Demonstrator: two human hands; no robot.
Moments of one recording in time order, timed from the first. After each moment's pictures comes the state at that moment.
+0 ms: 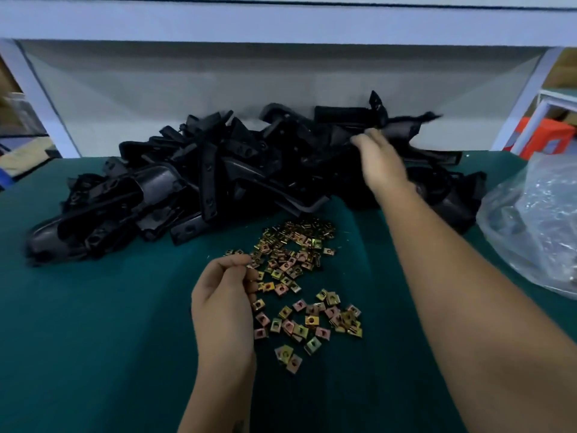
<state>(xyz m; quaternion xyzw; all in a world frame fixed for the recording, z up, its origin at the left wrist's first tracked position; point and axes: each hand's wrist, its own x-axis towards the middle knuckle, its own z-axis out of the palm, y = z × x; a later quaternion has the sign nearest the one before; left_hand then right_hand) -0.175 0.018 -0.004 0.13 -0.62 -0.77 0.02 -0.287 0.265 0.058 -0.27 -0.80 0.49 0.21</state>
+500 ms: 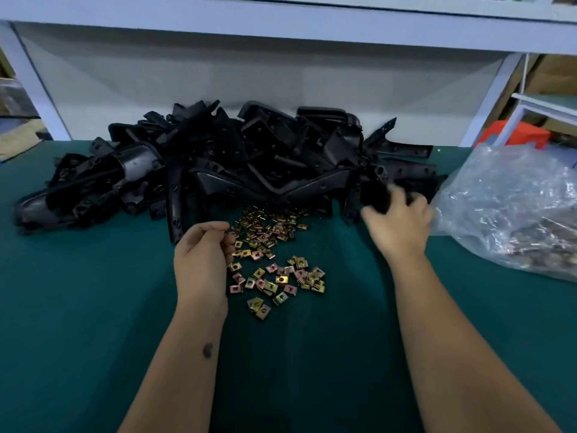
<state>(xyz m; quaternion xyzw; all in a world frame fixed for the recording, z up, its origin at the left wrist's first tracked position) -0.180 0.016 -0.008 0.13 -0.61 -0.78 0.02 -0.167 0.278 -0.007 -0.35 -0.87 0.22 0.25</state>
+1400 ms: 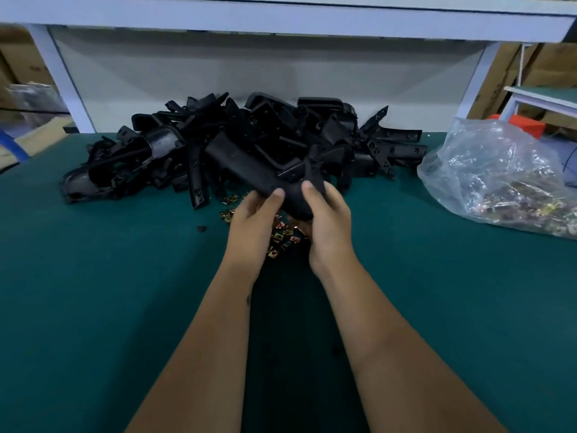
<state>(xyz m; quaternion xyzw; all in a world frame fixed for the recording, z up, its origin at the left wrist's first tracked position) -0.138 0.028 -0.017 -0.12 -0.62 -0.77 -0.04 -0.105 0.124 -0.004 -0.10 -0.54 0.79 0.28</state>
